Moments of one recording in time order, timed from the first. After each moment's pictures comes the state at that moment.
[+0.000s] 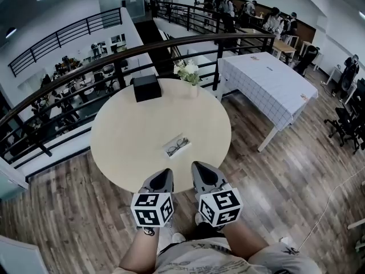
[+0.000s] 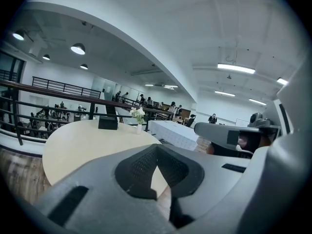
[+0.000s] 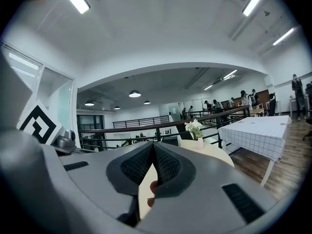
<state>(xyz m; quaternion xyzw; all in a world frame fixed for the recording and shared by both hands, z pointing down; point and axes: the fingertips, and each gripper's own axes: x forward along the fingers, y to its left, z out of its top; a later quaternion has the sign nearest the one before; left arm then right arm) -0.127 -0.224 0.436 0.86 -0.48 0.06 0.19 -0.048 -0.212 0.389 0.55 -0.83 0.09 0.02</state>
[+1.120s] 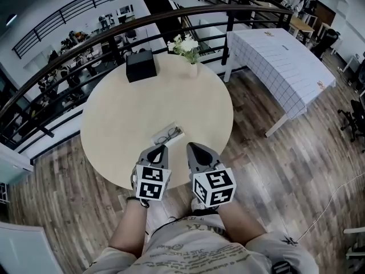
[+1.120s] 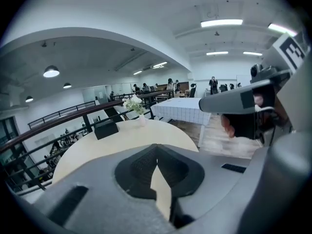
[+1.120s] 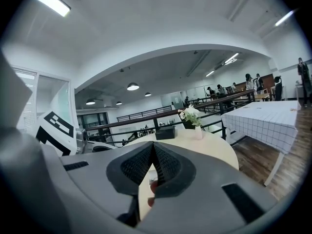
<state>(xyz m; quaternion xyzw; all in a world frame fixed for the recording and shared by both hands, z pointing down) -0.061 -0.350 0.504 0.84 -0.48 0.24 0.07 0.018 -0.328 0.447 0.52 -0.84 0.15 0.04</state>
